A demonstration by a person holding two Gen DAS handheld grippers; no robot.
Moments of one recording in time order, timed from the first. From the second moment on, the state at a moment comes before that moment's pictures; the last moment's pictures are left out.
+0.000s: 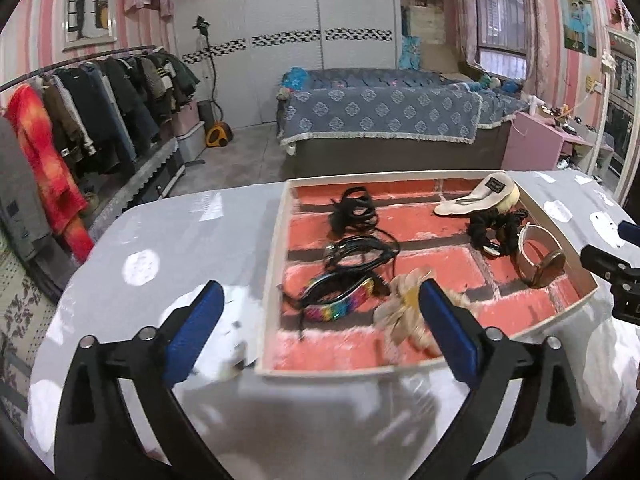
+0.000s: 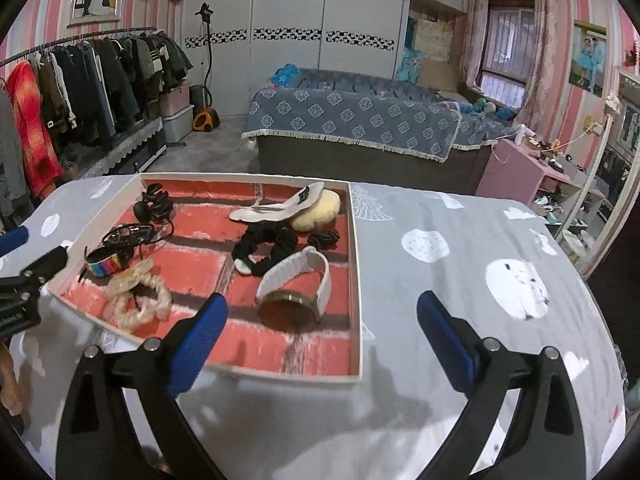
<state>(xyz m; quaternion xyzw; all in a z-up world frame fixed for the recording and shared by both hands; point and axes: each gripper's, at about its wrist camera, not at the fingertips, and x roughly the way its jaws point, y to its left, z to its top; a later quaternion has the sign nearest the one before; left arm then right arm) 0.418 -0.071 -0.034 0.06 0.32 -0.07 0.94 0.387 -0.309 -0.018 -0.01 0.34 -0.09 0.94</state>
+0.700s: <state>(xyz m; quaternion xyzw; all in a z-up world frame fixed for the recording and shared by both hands) 0.333 0.030 -0.068 0.06 0.36 -0.03 0.93 0.290 -0.272 -0.058 0.02 0.39 -0.10 0.91</state>
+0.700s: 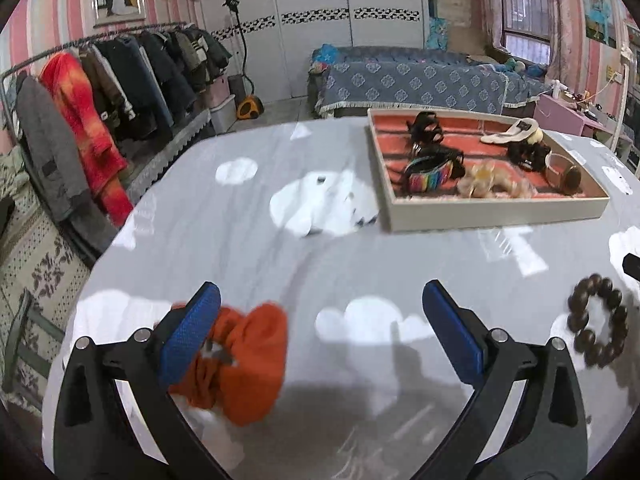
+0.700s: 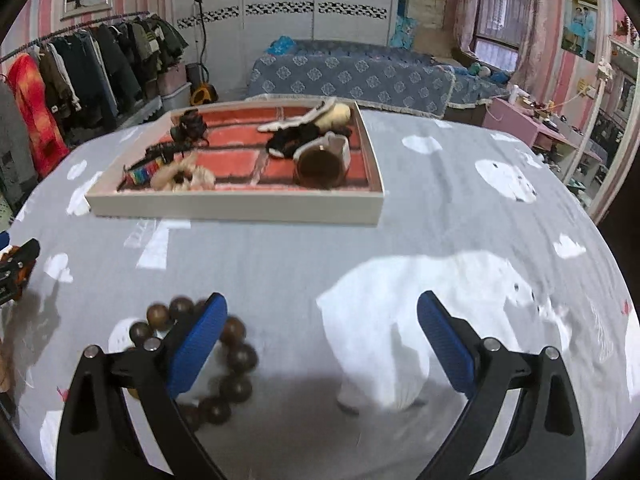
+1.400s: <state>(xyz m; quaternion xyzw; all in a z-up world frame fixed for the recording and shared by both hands) 0.330 0.060 -0.090 0.05 0.39 -0.04 0.92 0.283 -0.253 -0.078 0.00 0.41 -0.11 0.91</state>
